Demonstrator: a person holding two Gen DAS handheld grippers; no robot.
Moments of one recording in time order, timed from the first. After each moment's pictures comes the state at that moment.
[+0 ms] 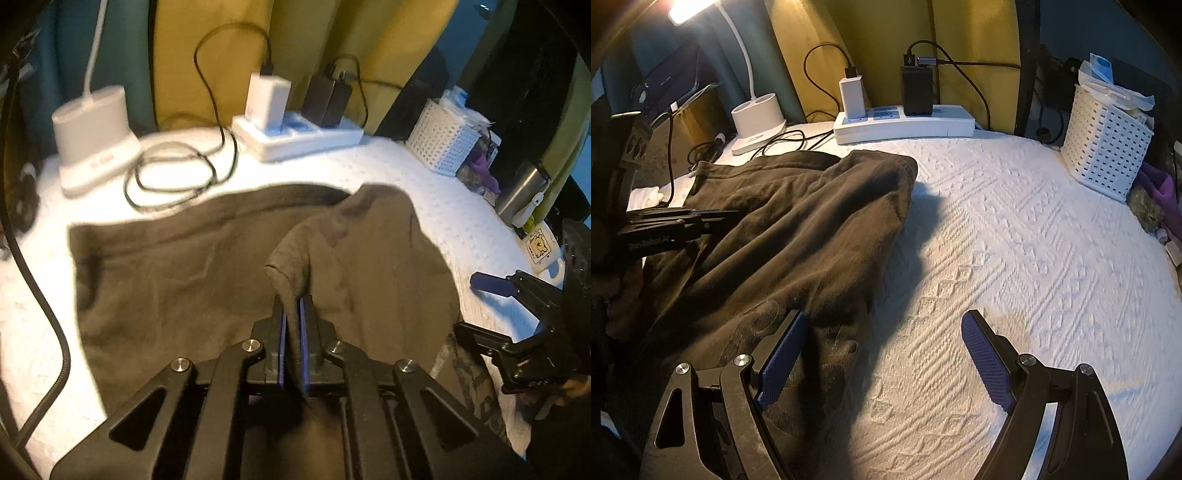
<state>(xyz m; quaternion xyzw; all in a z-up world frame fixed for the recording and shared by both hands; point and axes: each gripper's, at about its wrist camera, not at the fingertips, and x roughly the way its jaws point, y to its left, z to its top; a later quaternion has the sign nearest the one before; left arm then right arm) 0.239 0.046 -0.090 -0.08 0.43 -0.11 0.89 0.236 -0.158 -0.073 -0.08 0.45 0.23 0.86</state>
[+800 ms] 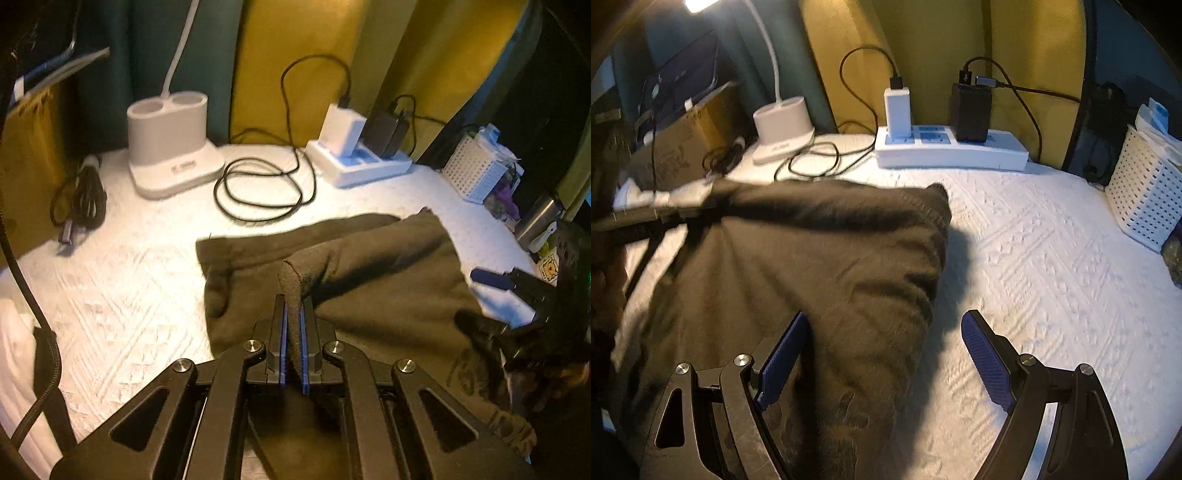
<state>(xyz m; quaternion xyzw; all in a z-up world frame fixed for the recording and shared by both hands) 0.231 0.114 -0.084 -0.10 0.43 -0.06 0.89 0.268 -0.108 -0.067 -0.08 0.44 0.27 0.85</state>
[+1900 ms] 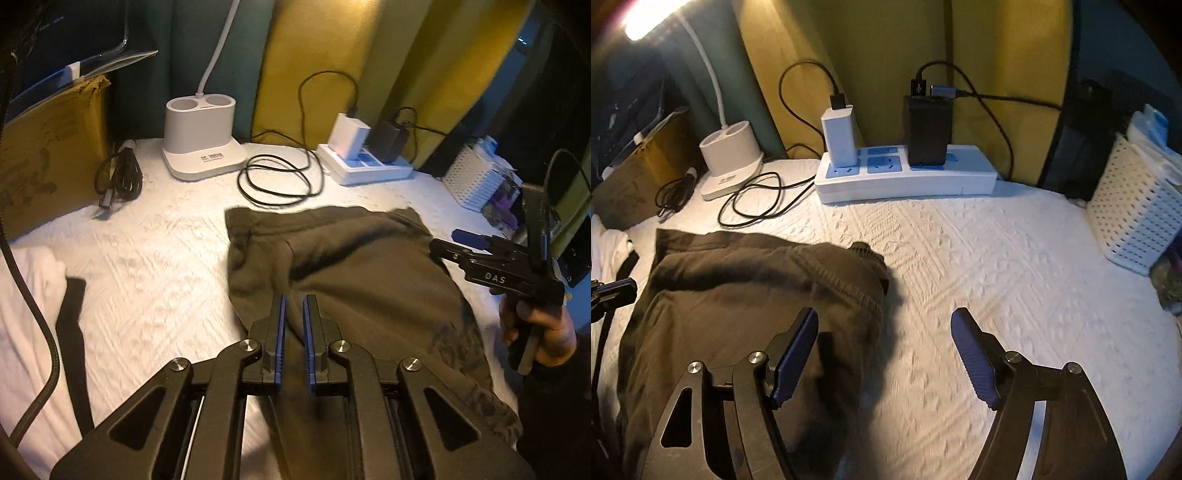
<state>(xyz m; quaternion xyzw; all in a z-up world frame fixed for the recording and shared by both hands) 0.182 0.112 -0.063 -0.12 0.42 -0.03 0.90 0.308 -0.114 -0.067 -0.09 0.43 0.21 0.87</state>
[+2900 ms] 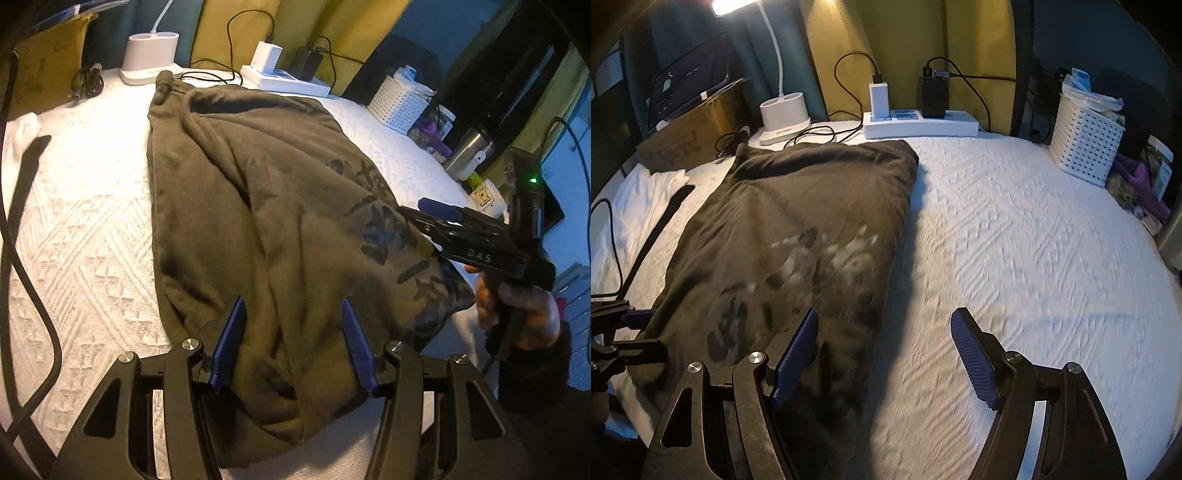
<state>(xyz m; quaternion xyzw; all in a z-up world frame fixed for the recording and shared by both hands) 0.062 0.036 -0.095 -0.14 0.46 -0.13 0.87 0.148 -0.152 -0.068 -0.08 0.43 0.22 0.87</state>
